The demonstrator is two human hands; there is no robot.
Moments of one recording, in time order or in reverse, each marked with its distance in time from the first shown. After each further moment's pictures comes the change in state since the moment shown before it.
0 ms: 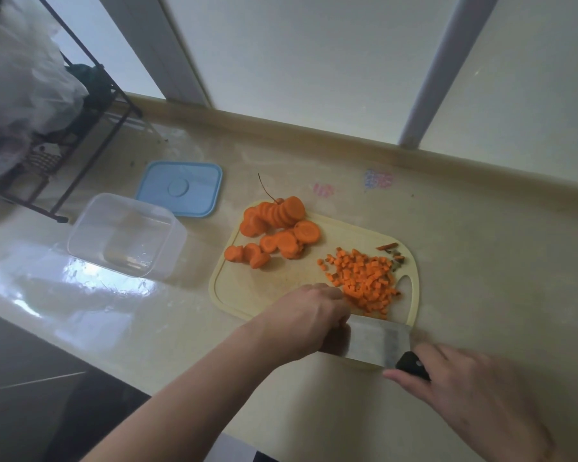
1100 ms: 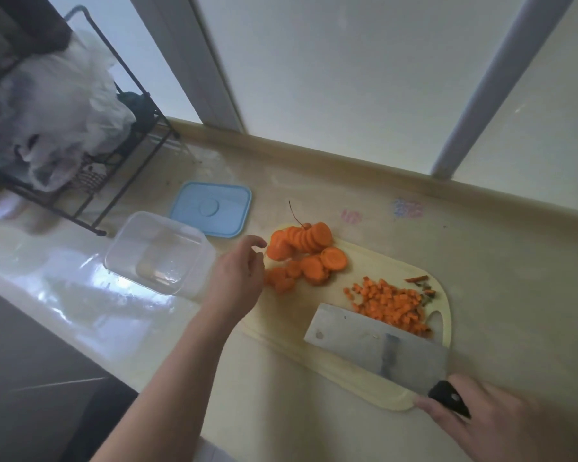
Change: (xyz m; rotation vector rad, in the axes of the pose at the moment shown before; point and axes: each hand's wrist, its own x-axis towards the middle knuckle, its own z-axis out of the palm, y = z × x) left_hand -0.036 -0.095 -0.043 -0.130 0.691 -0.760; right_hand 0.021 -0.001 0.009 0.191 0.264 0.127
